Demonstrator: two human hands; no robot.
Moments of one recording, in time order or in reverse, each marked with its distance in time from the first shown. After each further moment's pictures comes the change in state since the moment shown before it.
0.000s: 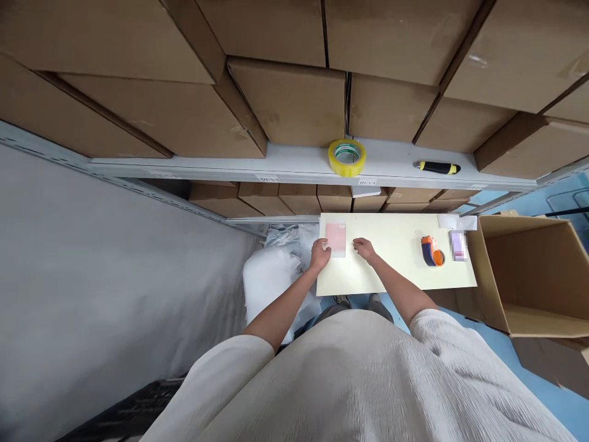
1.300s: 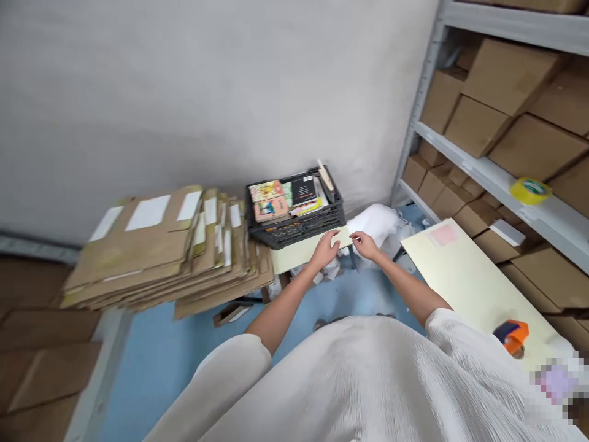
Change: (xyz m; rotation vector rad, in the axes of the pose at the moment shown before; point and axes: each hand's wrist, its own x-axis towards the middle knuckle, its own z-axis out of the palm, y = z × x) left_hand -0.536 -0.055 -0.047 -0.046 0.927 -0.165; right_hand -0.301 0.124 0.161 -0.707 -1.109 -1.202
